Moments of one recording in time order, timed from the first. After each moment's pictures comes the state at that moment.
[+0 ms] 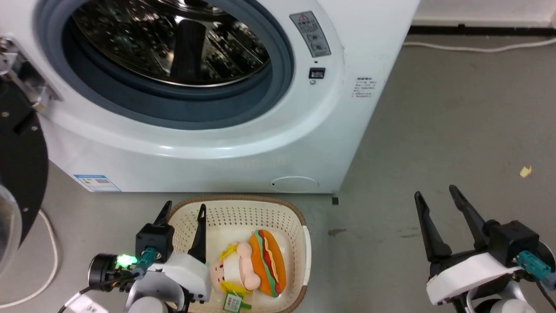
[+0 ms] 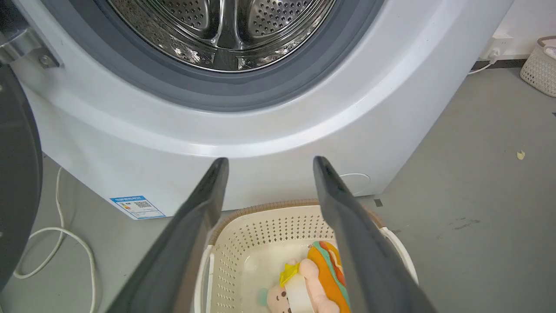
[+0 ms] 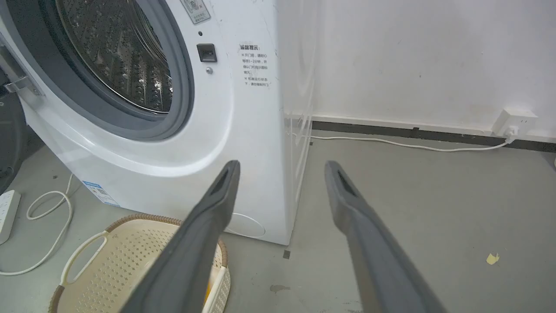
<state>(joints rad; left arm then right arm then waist) -0.13 0.08 -0.07 0.20 -0.01 0.00 -0.07 -0.05 -0.05 -0.01 -0.01 0.10 0.13 -0.07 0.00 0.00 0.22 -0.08</state>
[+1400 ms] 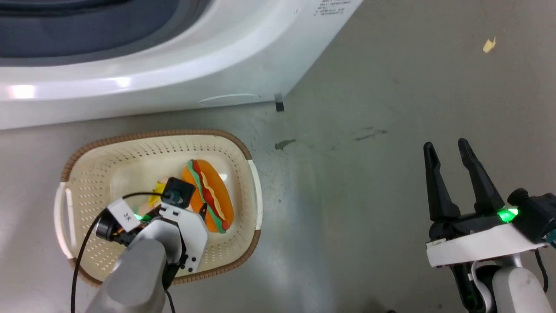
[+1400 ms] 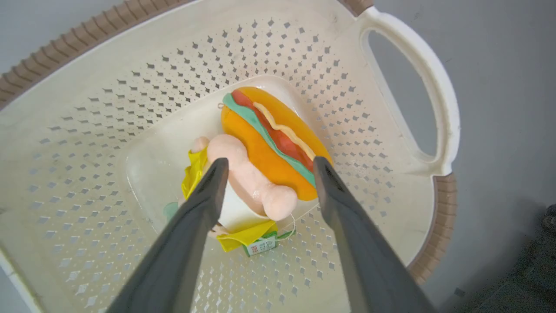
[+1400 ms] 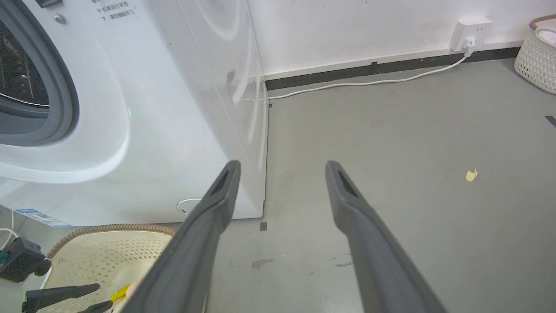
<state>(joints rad) -0.54 0.21 -0.32 0.78 -0.07 -0.08 0.10 -0.17 -0.05 0.03 -0.04 0.30 0.13 -0.16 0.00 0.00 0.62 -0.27</state>
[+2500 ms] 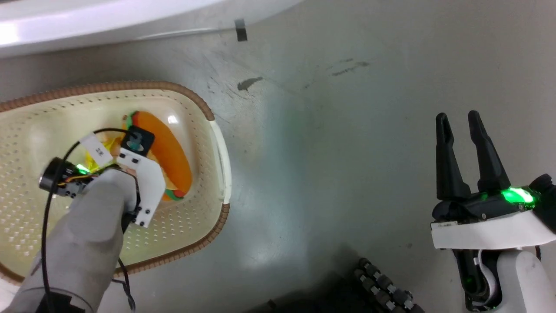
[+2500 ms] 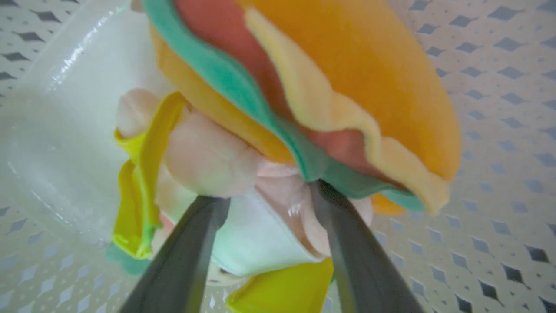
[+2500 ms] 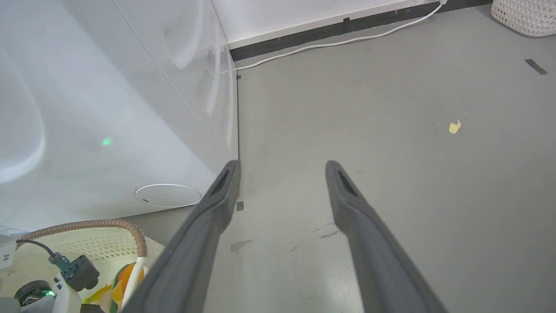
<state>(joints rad) -0.87 0.32 -0.51 1.13 -0.13 -0.06 0.23 -0.23 -0.05 0.06 -0.08 0.44 0.13 -0.23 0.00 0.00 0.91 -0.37</state>
